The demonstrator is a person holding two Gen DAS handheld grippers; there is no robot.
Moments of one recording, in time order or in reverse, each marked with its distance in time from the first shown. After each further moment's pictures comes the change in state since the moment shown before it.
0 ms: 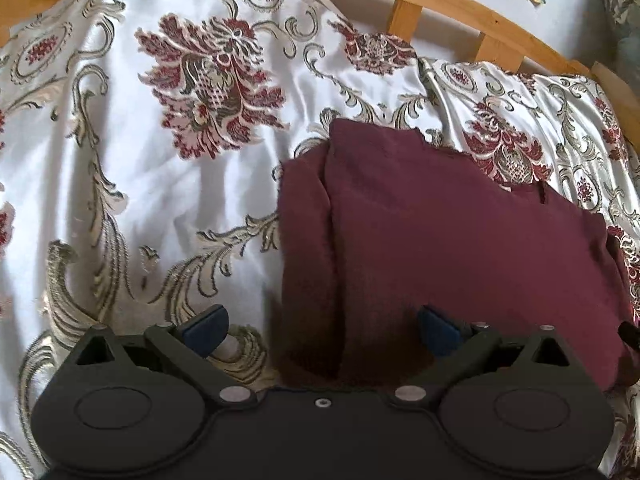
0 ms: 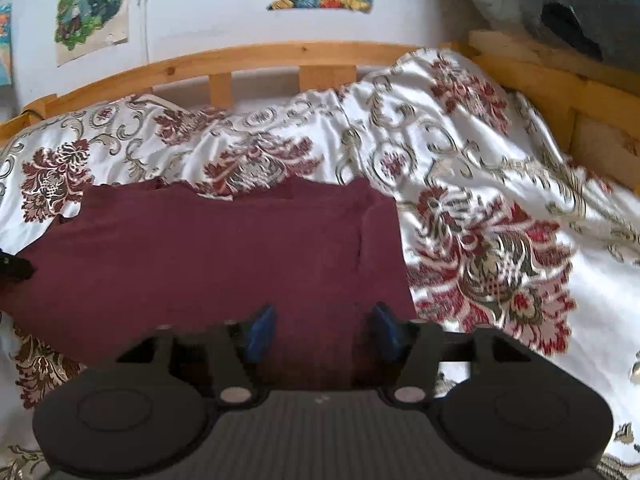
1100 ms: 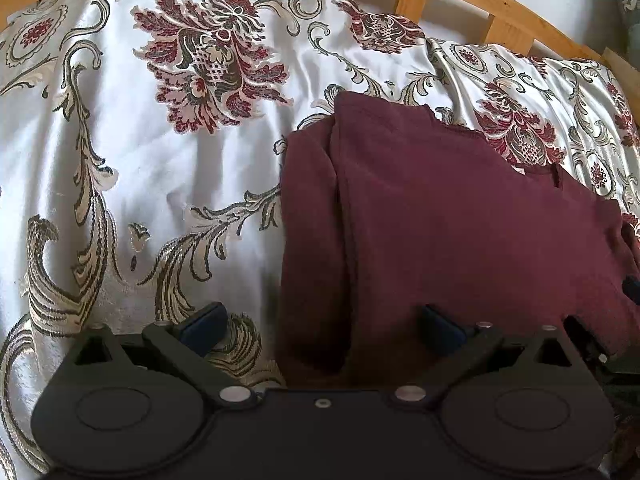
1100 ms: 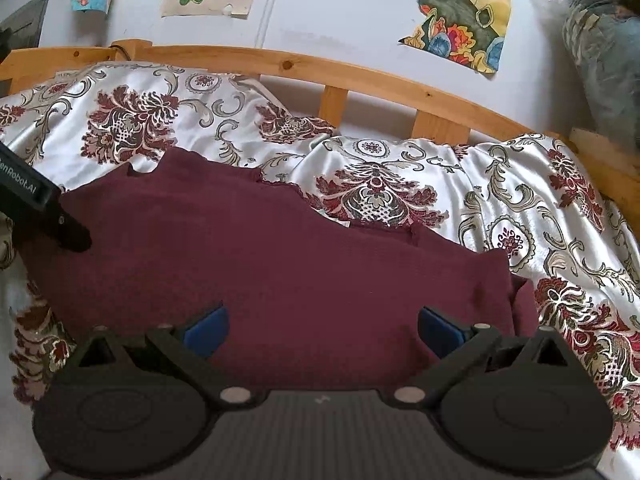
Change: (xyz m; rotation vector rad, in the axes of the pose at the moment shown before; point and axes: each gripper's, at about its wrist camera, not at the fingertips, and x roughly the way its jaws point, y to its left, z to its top) left arm 0.013 -0.002 -0.006 0.003 0.033 0.029; right arm 0.039 0.096 -0.011 -0.301 -0.089 0.076
